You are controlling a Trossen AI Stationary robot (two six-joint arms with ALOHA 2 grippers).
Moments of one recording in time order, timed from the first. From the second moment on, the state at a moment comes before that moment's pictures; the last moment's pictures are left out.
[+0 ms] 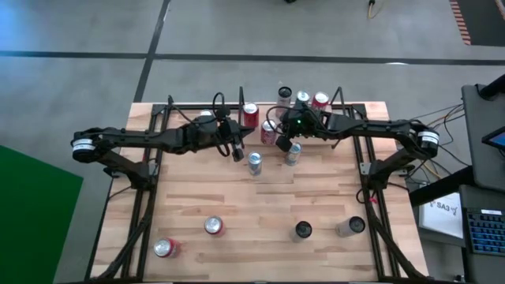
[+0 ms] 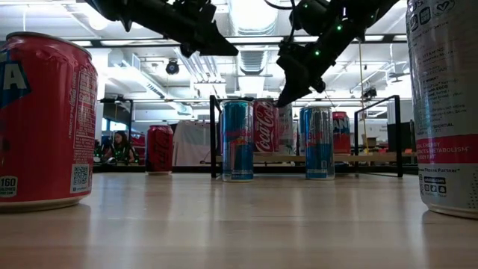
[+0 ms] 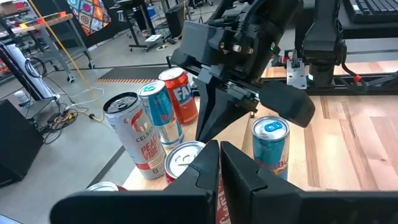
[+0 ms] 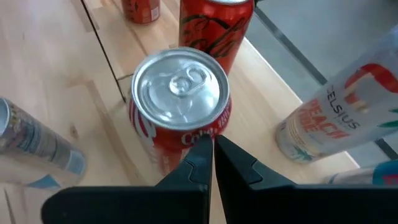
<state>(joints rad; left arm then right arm) 0.19 1.37 0.92 0.22 -0.20 0.17 -0.36 1.47 1.04 -0.27 0.18 0.04</state>
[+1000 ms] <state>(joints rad) 0.18 1.37 0.92 0.22 -0.20 0.16 -0.34 1.53 1.10 -0.23 -0.04 0.01</state>
